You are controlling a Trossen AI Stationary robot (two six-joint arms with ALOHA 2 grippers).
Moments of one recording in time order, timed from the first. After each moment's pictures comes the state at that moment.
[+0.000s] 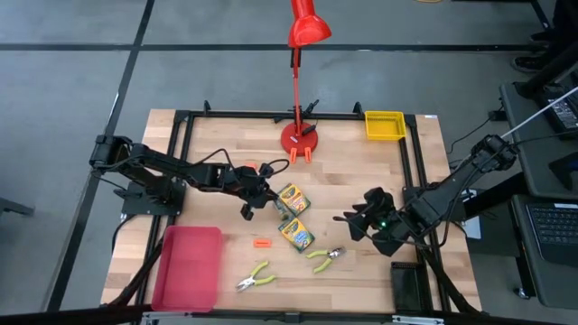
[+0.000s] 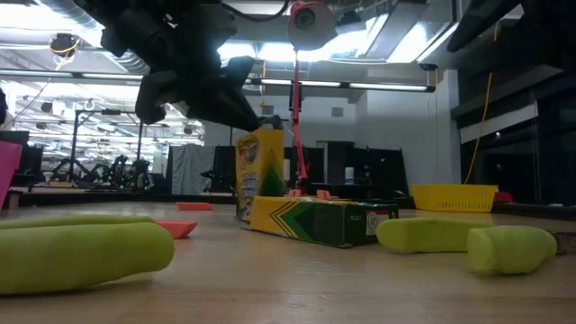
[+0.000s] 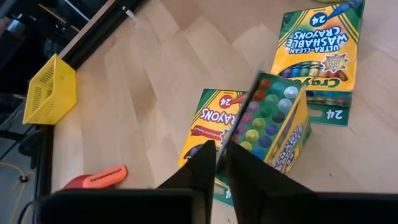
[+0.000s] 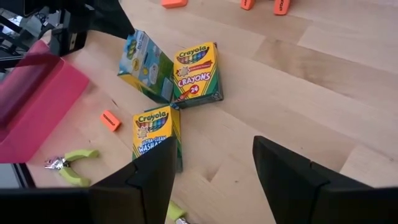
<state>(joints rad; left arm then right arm) -0.03 1.41 0.71 0.08 -0.06 0.65 0.69 1.27 0.96 -0.82 0.74 1.56</state>
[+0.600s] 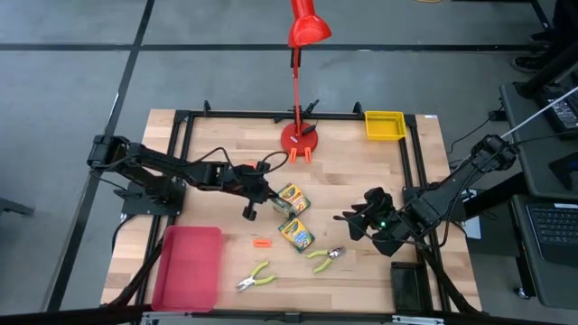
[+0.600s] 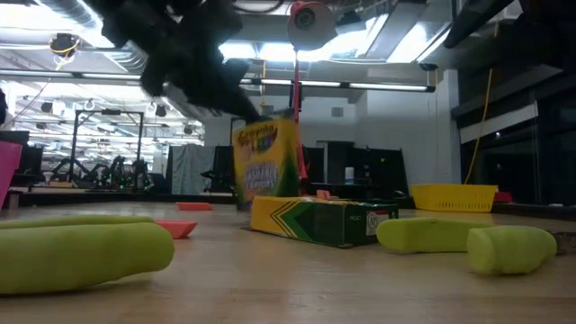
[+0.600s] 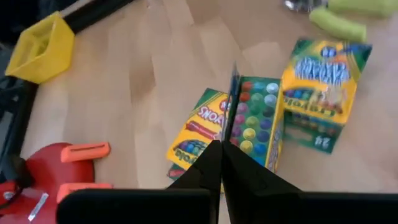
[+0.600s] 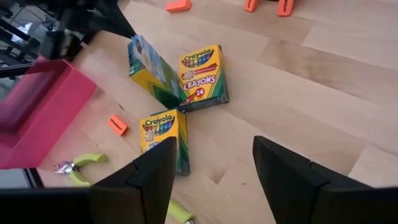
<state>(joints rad) -0.04 1.39 0.74 0.03 -0.07 0.37 0.69 1.27 0.96 -0.80 0.76 1.57</state>
